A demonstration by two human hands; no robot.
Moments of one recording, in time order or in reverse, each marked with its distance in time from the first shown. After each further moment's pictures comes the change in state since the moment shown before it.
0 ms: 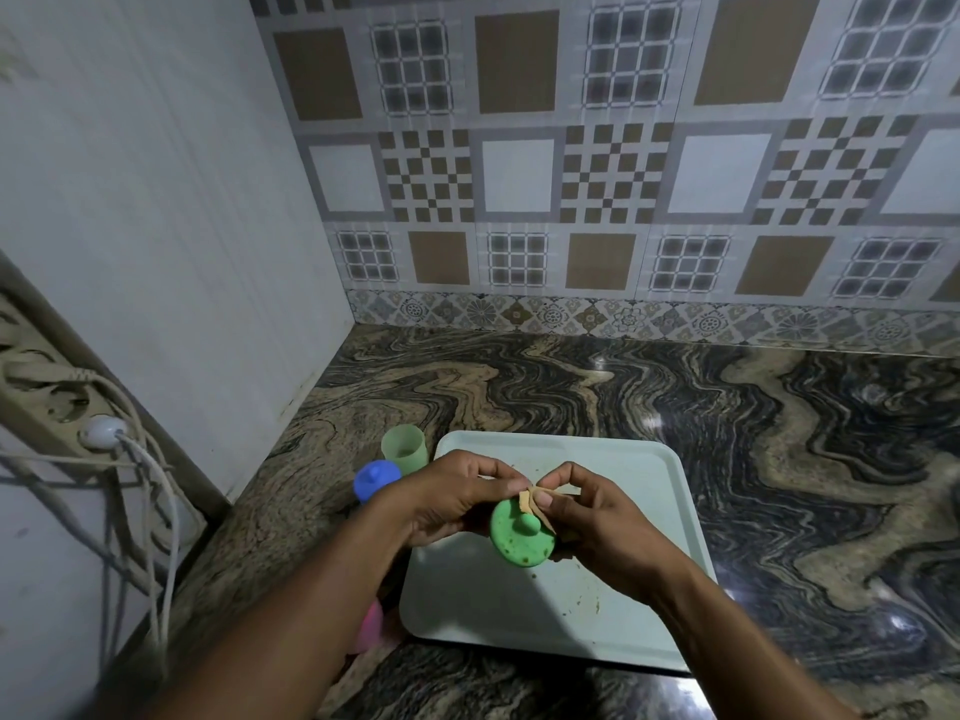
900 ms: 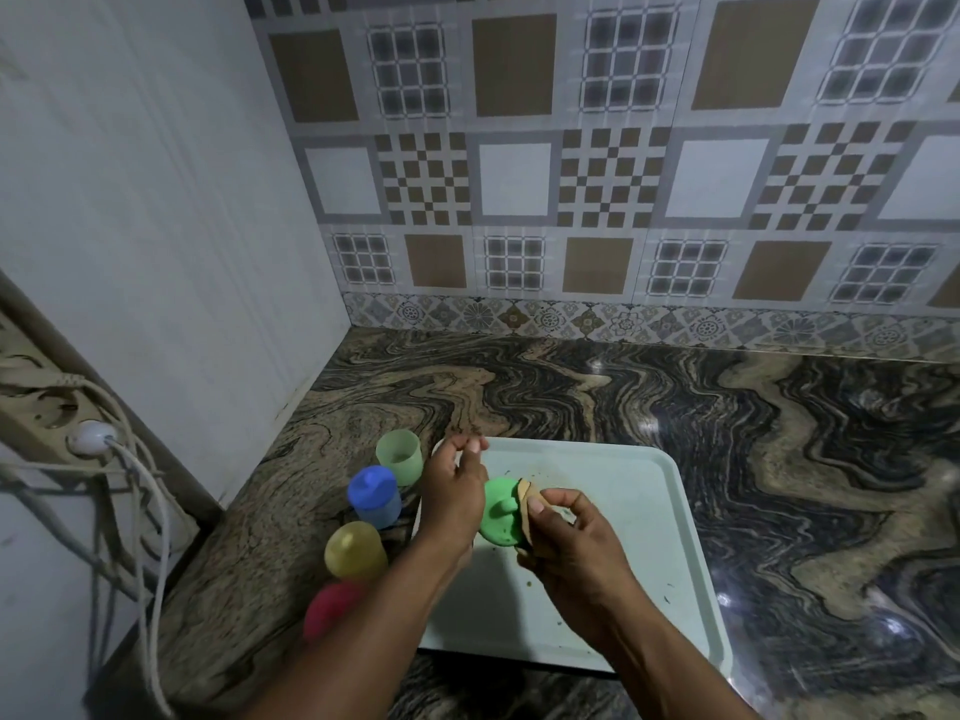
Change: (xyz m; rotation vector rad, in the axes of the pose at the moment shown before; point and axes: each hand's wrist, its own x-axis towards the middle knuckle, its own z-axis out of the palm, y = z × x) left_hand 0.038 -0.026 0.030 -0.009 0.872 0.394; right_hand 0.000 0.025 0.028 0.288 0.313 0.011
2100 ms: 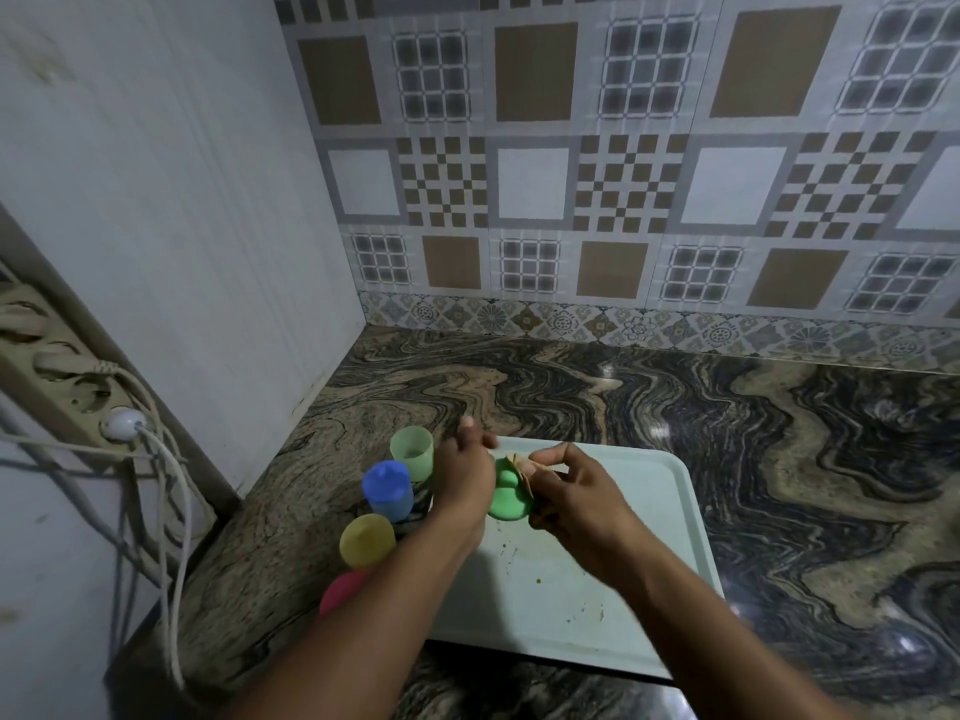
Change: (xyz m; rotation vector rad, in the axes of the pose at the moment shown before) left_hand 0.006 0.024 0.001 0.010 0.084 -0.227; right_hand 0.010 -0.037 0.025 -0.351 -0.059 -0.058
